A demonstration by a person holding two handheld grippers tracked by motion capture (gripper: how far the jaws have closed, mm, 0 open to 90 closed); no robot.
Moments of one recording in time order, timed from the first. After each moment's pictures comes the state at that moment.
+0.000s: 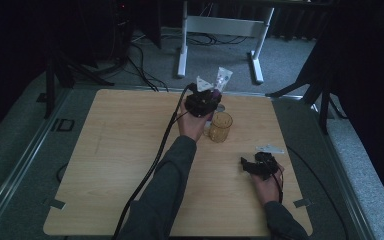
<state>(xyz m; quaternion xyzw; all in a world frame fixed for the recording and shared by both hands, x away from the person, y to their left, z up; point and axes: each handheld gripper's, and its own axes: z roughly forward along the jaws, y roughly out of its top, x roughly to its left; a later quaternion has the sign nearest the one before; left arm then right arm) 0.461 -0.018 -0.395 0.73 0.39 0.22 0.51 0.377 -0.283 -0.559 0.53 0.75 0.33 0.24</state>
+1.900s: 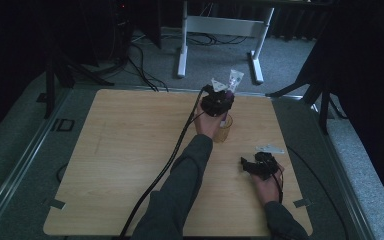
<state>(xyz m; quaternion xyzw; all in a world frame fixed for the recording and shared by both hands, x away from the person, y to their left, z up) 0.489 -0.065 -0.420 0.72 0.41 0.20 0.52 0.377 -0.283 -0.559 0.53 0.75 0.33 0.24</state>
